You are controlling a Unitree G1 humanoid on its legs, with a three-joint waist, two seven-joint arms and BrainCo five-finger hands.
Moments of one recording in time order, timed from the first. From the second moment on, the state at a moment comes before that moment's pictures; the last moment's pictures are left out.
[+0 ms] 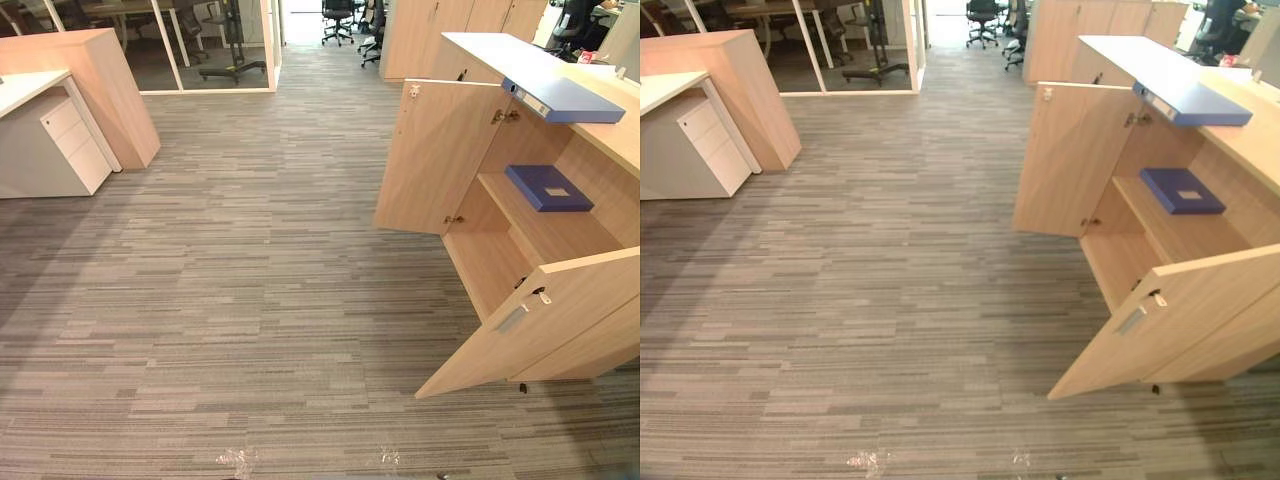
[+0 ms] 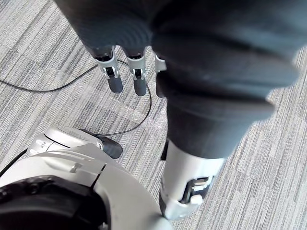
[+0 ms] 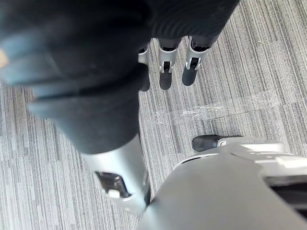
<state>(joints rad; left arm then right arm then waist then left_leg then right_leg) 0.23 0.11 0.20 1.15 -0.32 -0.06 -0.01 0.12 -0.14 -0.09 1.19 0.07 -0.03 -0.01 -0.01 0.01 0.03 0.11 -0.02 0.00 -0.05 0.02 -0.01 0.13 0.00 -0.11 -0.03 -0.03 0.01</state>
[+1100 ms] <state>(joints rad) 0.20 0.11 0.16 1.09 -0.25 -0.09 0.02 0.05 -0.16 0.04 1.19 0.06 -0.05 0.00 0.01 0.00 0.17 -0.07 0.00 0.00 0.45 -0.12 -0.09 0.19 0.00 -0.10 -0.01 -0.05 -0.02</state>
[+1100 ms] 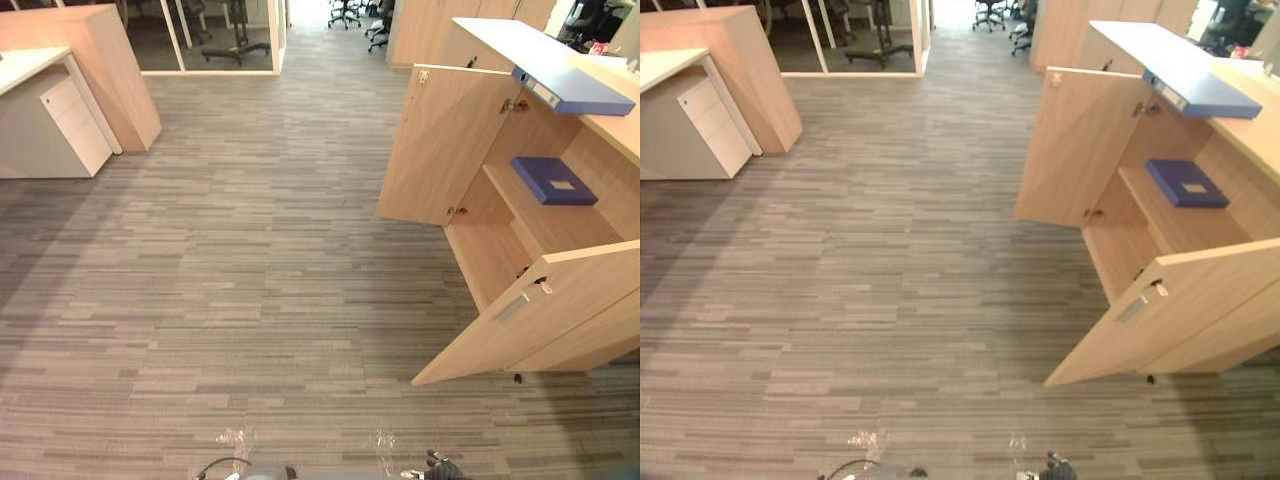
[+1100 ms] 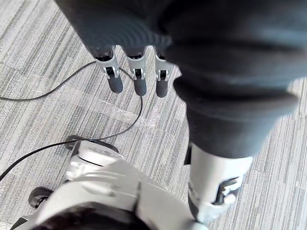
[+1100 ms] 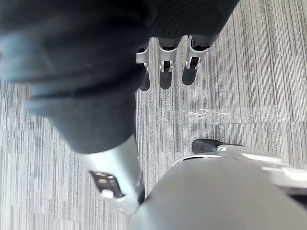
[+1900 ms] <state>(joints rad) 0.27 0.07 0.19 1.15 -0.26 -0.08 0.04 0.06 -0.20 -0.16 1.24 0.05 -0.02 0.03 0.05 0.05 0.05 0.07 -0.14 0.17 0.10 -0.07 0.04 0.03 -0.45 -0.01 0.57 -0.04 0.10</state>
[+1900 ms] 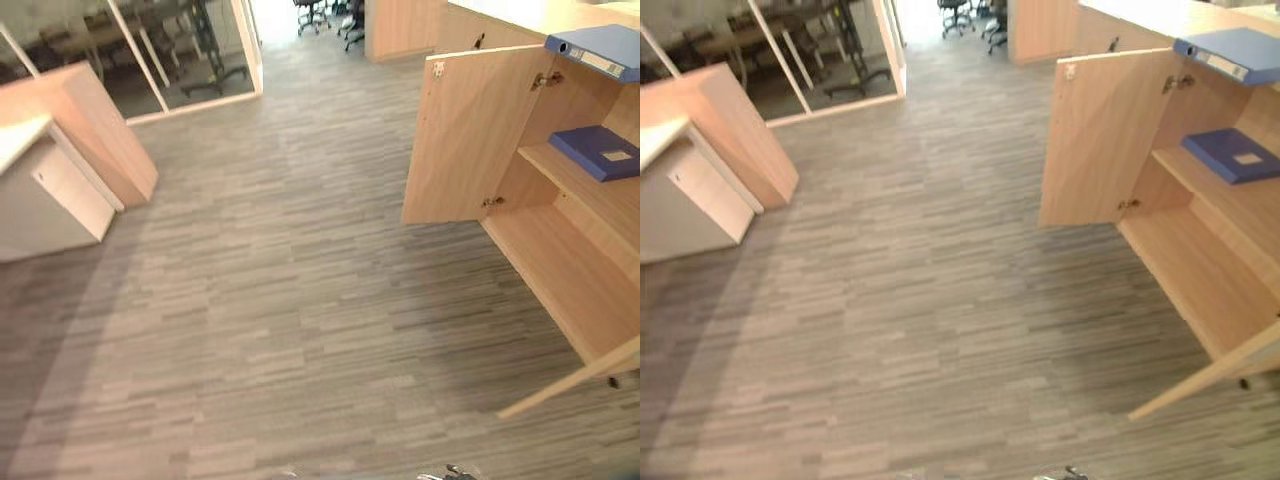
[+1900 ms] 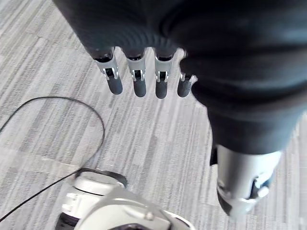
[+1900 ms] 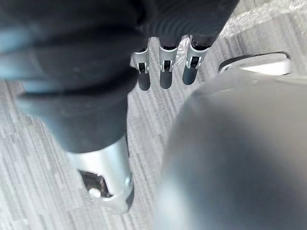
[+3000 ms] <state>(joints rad) 0.23 -0.01 0.37 1.02 -0.35 -0.10 0.10 0.07 -0.13 -0.21 1.20 0.14 -0.02 0.00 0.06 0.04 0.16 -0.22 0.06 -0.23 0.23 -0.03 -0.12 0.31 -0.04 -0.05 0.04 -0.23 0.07</state>
